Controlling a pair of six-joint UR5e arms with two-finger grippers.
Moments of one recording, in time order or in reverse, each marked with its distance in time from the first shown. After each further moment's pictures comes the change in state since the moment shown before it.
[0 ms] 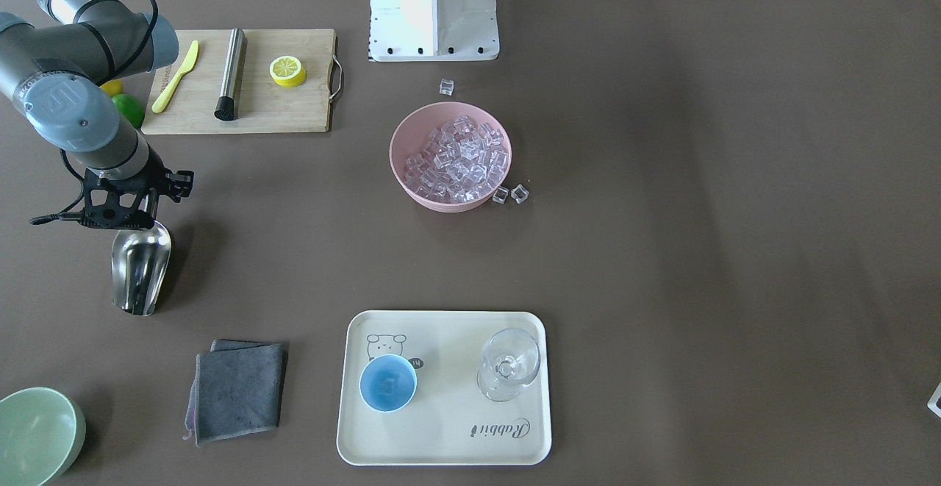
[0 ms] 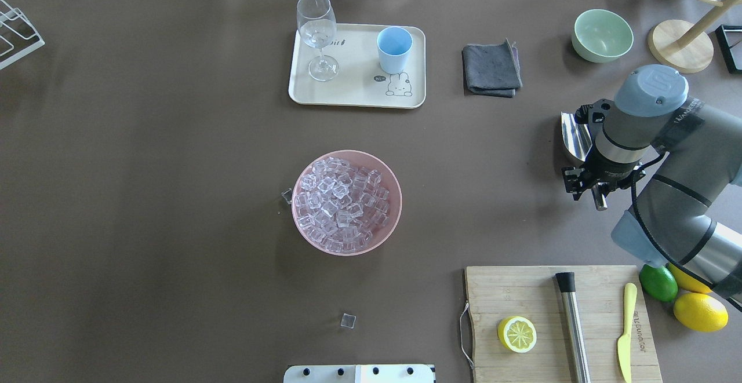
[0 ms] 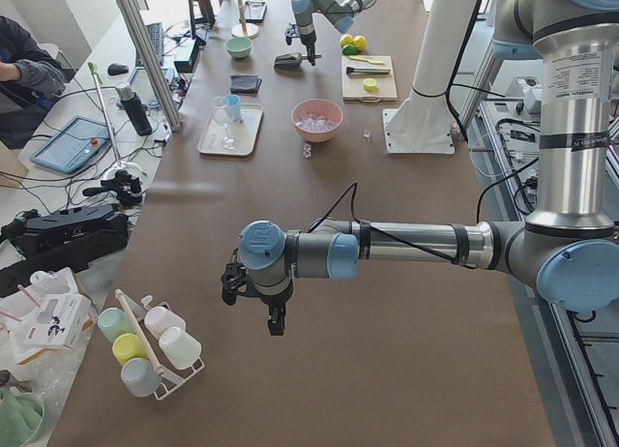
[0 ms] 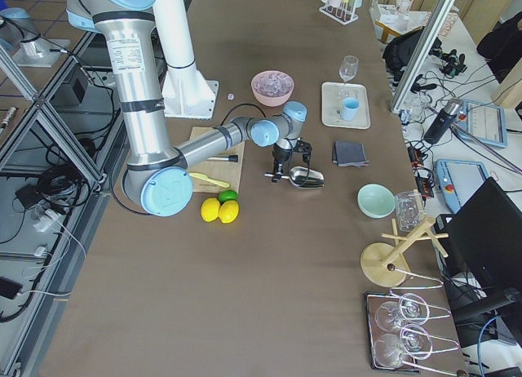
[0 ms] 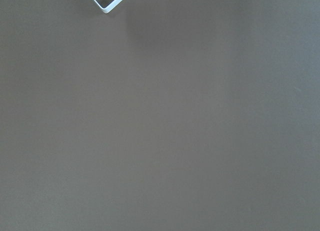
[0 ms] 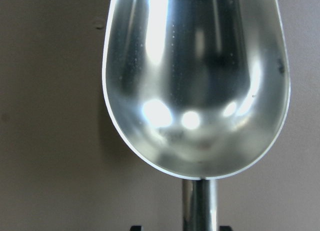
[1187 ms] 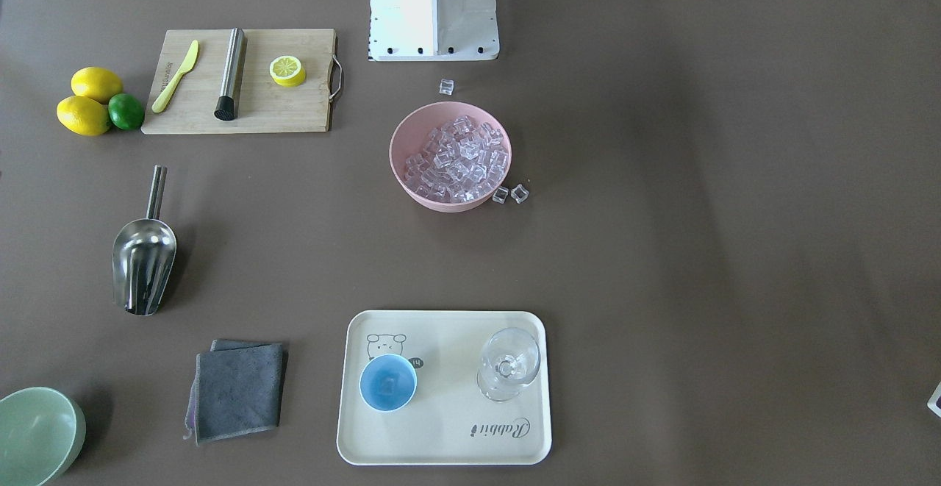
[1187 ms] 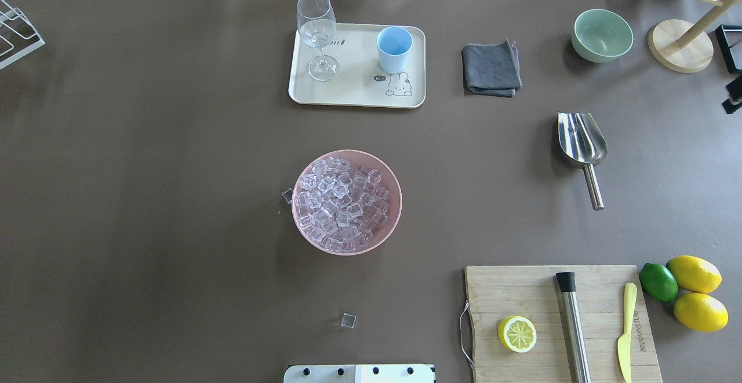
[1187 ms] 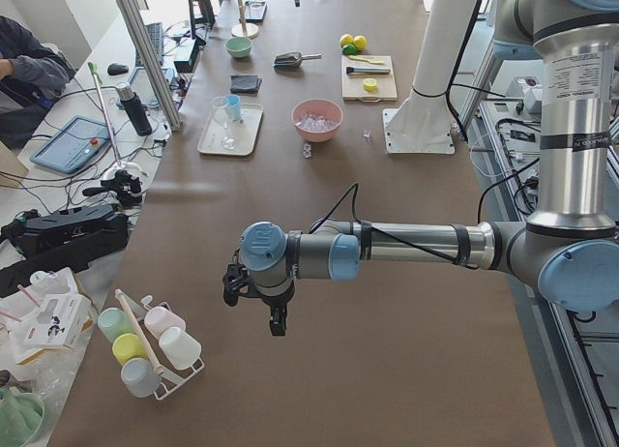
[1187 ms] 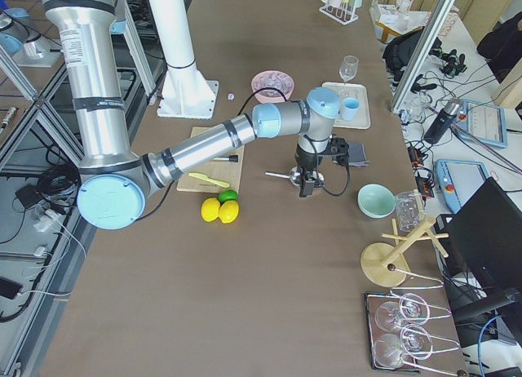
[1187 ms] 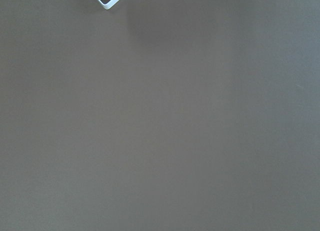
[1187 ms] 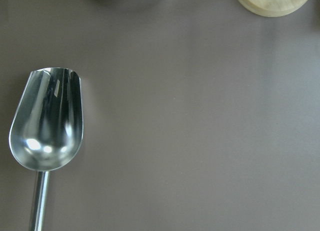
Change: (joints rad) left arm 0.002 0.005 -0.002 0.000 0.000 -0.001; right arm 0.536 -0.058 0.161 -0.290 0.154 -0.633
